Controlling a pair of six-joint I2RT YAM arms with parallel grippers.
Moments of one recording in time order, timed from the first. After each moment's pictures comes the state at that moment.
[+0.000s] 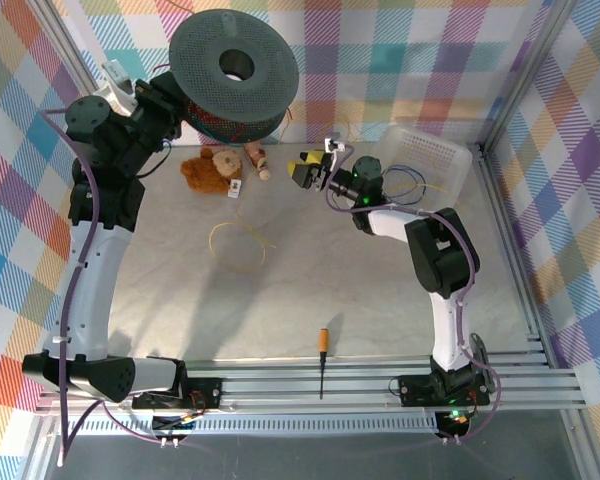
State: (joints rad) left arm -0.12 1.31 1.69 -0.18 0.33 -1.23; right arm 0.44 2.11 1.37 0.93 -0.63 0.54
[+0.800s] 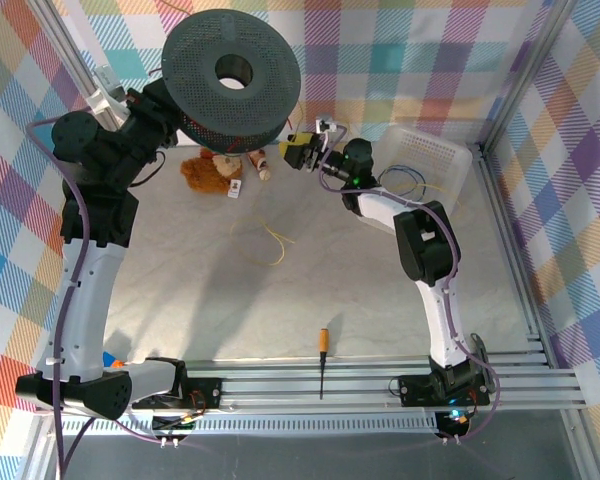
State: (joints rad) left arm -0.12 1.23 1.62 -0.13 0.38 -1.26; right arm 0.43 2.29 1.70 0.88 -0.70 0.62
